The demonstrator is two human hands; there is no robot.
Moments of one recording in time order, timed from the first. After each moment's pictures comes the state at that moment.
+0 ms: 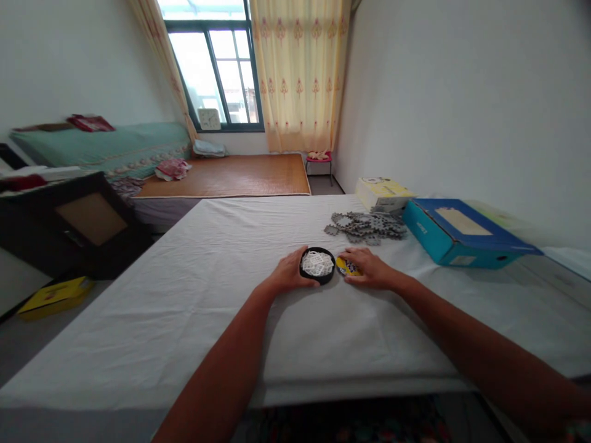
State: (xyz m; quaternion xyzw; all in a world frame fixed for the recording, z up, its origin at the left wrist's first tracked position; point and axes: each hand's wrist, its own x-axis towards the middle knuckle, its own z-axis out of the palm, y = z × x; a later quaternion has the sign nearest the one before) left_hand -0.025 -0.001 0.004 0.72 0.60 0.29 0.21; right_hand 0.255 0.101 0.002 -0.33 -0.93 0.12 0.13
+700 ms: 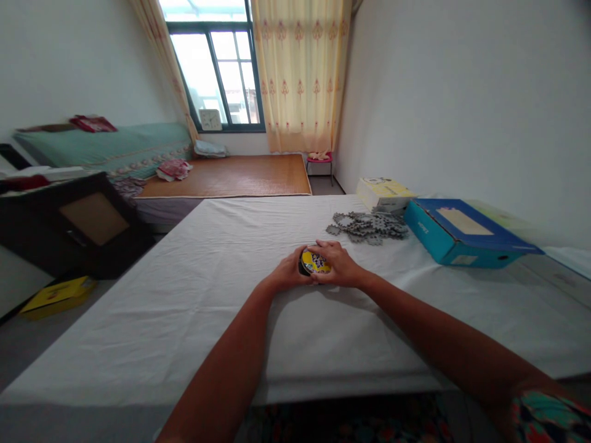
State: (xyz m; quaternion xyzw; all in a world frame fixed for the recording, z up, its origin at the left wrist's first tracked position) left_hand -0.031 -0.002 -0.002 0.70 0.57 0.34 0.25; right_hand 0.165 0.067 0.014 -0.29 -0.93 0.13 0.20
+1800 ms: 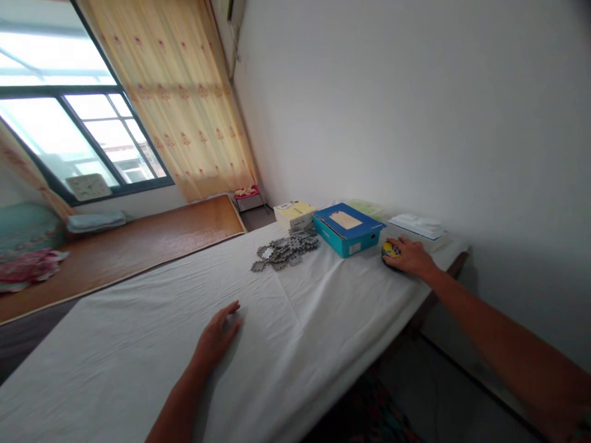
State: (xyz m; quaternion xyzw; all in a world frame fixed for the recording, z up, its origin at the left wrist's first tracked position) left_hand -0.031 0.017 -0.008 0.73 0.61 0.28 0.14; right_hand 0.558 0.081 0.003 -0.74 -0.64 -0.07 0.20
